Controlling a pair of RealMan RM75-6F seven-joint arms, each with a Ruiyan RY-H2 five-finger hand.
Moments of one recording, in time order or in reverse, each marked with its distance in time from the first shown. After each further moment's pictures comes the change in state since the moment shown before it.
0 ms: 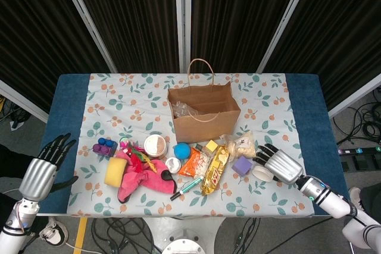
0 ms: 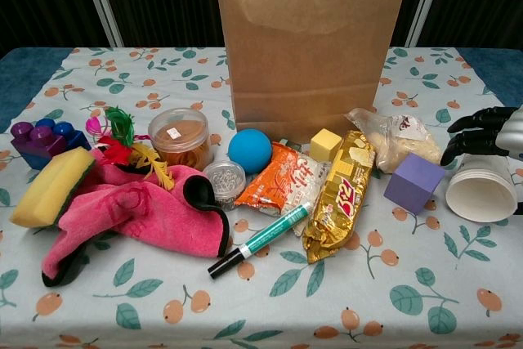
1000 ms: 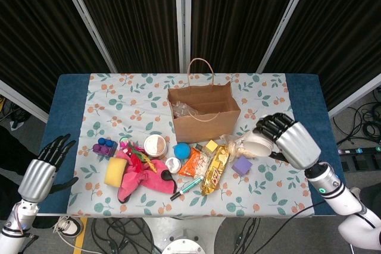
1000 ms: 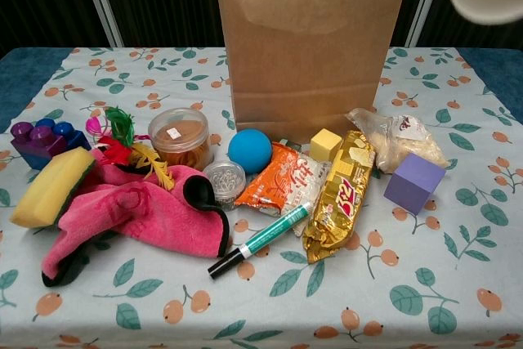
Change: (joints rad) left arm 0.006 0.014 0.007 -0.030 0.007 0.005 -0.002; right arm 0.045 0.332 0.255 -0.675 0.135 0.269 -0.110
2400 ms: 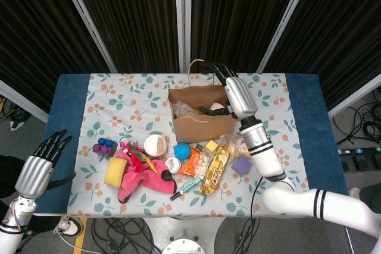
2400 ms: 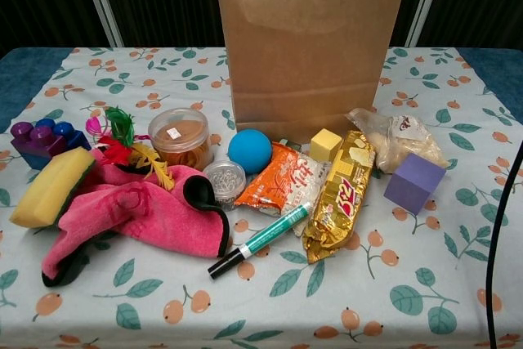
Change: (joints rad) left arm -0.010 0.014 -0.019 0.000 -0.024 -0.016 -0.022; right arm 0.307 -0.238 0.431 -0.261 0.797 -0.435 -0.109
